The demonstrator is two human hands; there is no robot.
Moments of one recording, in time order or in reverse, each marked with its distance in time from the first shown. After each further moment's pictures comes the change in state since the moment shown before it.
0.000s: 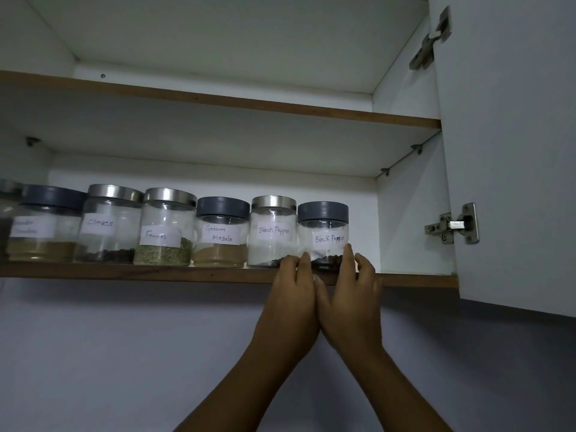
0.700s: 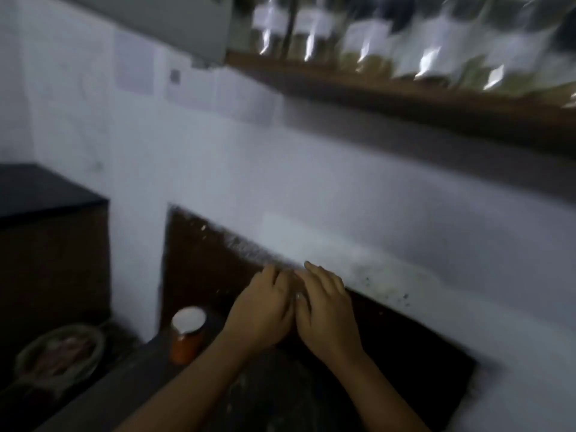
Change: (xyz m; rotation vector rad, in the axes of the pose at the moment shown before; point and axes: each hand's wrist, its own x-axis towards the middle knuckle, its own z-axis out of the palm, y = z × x) left_hand -0.350 -0.184 -0.182 0.158 -0.375 -0.658; right_hand -0.306 -0.174 0.175 0.272 -0.772 -0.451
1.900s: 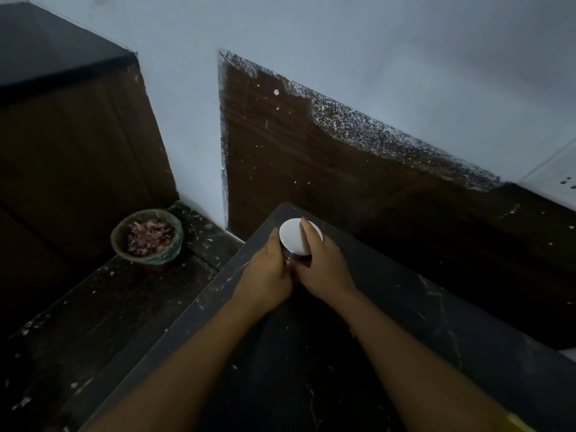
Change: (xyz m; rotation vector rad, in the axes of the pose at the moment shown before) left_hand -0.105 -0.287 0.084 -0.291 -0.334 -0.595; right_hand 0.018 -0.039 0.345 0.324 -0.585 0.384
